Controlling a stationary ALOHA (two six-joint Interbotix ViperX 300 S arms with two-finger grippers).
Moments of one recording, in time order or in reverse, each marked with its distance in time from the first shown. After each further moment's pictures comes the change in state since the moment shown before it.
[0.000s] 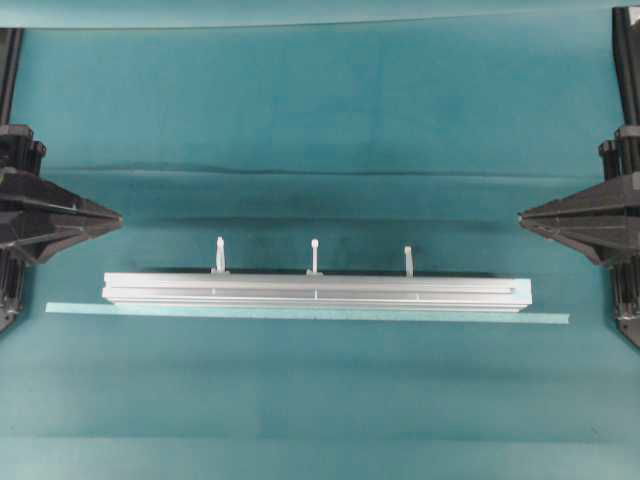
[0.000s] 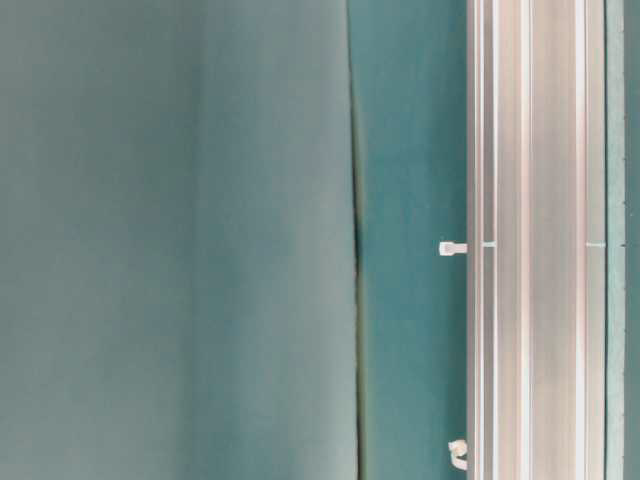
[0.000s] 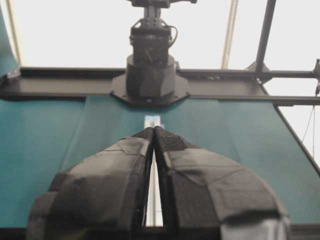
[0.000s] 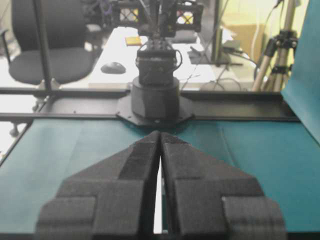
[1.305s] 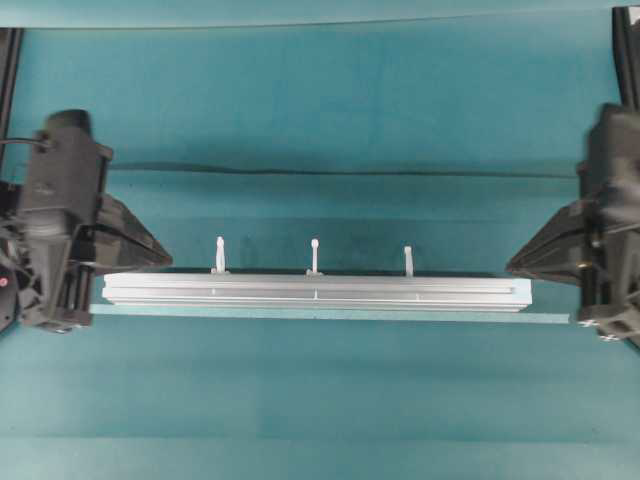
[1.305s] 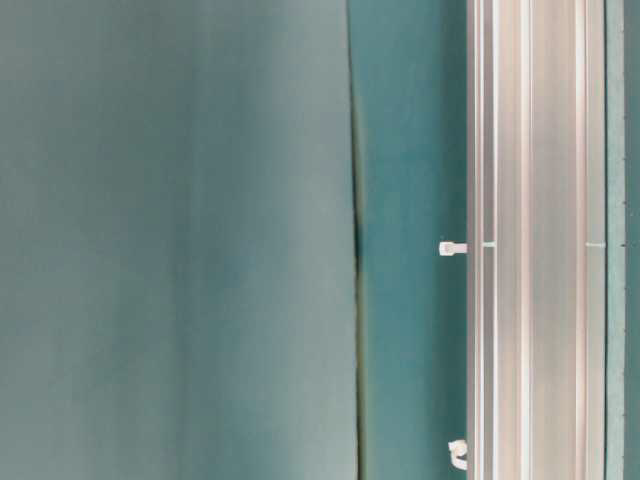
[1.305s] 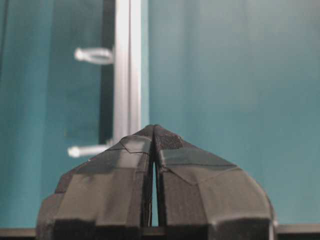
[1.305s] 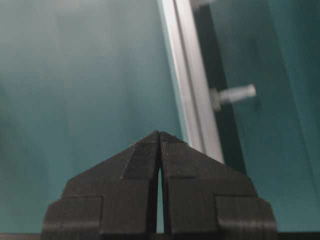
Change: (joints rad) left arm -0.048 0.371 -0.518 0.011 0.985 -0.098; right arm 0.048 0.276 -0.411 0.044 1.089 0.281
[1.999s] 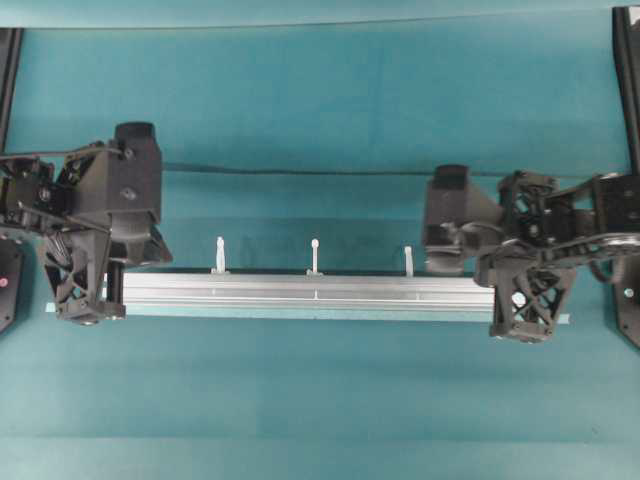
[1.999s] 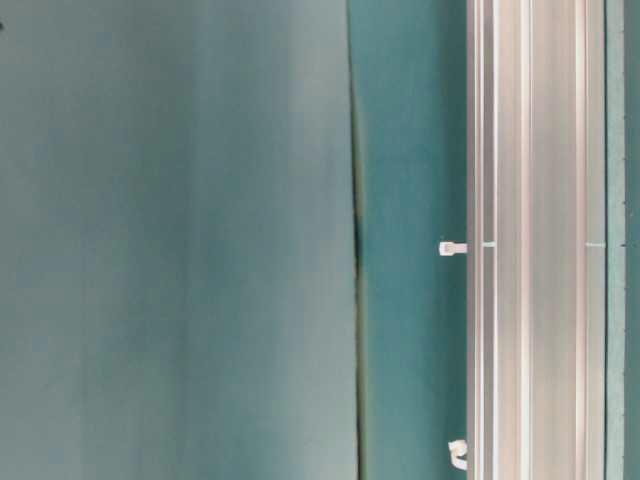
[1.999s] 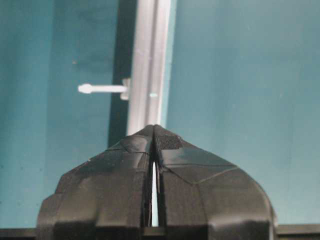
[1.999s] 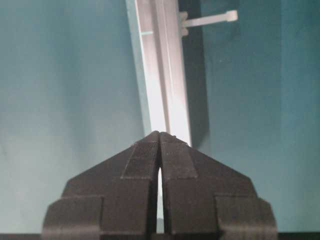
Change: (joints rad) left arm 0.032 0.109 -0.028 0.006 0.143 -0.014; right arm -0.006 0.402 -0.175 -0.044 0.242 -0.141
